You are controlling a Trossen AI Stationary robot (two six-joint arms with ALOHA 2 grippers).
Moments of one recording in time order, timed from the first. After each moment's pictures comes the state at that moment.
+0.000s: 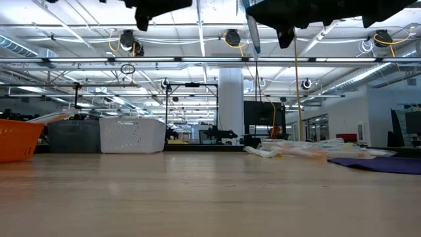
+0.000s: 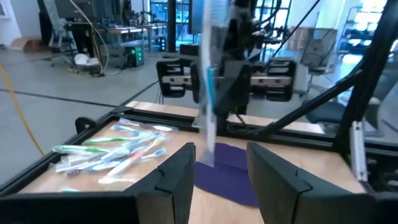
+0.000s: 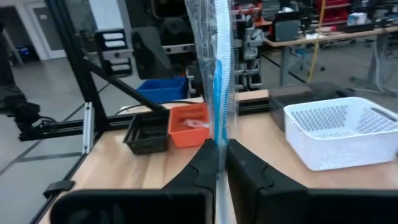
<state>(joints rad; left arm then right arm) -0.26 1.29 0.72 0.54 -0.42 -0.08 0.11 1.17 0.61 0.50 0.10 0.14</state>
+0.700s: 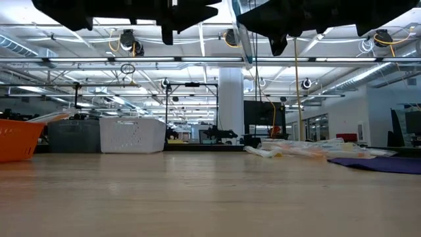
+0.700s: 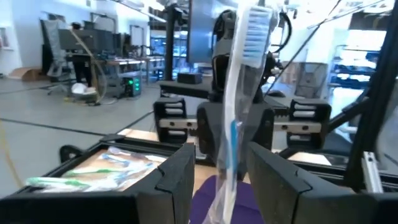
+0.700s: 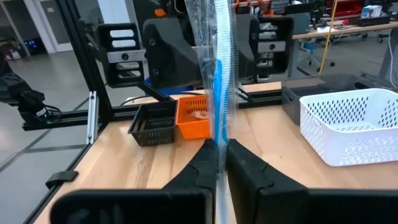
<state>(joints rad) -0.18 1.54 0.72 0.95 -0.31 -0.04 0.14 1.29 0.61 0.61 0.10 0.14</state>
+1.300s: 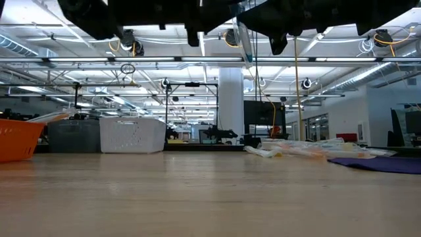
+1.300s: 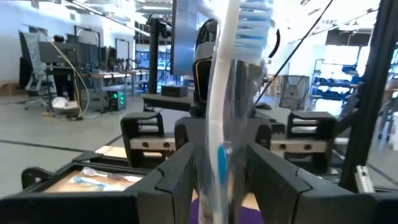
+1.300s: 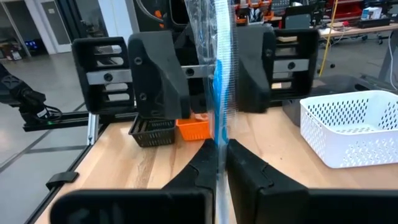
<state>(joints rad) -0.15 1.73 0.86 1.06 -0.22 -0.01 0.14 1.29 0.61 0.60 0.10 0.14</state>
